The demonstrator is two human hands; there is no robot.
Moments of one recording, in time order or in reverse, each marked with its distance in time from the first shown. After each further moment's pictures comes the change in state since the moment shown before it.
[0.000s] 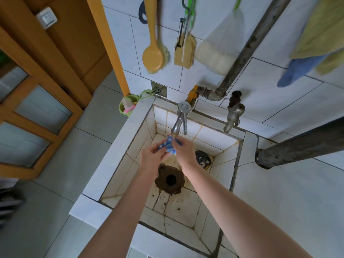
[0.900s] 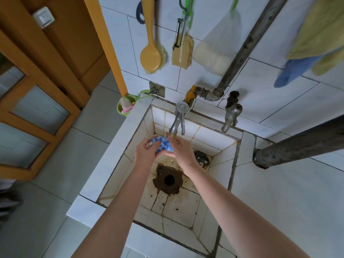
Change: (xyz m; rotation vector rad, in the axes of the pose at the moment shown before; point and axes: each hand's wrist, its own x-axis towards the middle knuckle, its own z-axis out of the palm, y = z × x) left_hand 0.011 0.007 -0.007 0.082 0.055 0.010; right_hand -0.001 -0.005 -0.006 -0.061 -0.178 0.020
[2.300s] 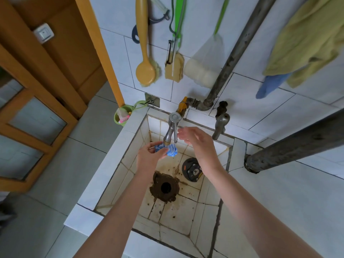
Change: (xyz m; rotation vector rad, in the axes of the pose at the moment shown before) left_hand -0.016 0.014 0.017 0.158 -0.053 0.159; right_hand -0.039 -0.064 -0.056 0.087 0.120 -0.294
